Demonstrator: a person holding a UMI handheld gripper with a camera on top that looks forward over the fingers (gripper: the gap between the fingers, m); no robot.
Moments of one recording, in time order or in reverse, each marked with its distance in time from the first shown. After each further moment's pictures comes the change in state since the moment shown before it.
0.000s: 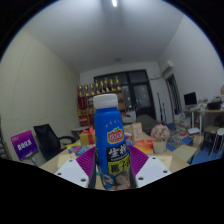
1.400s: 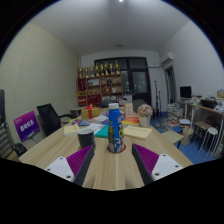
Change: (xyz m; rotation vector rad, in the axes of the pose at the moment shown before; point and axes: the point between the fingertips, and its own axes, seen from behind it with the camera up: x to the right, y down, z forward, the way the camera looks) arm 0.024 0.058 -0.184 -0.201 0.037 -0.071
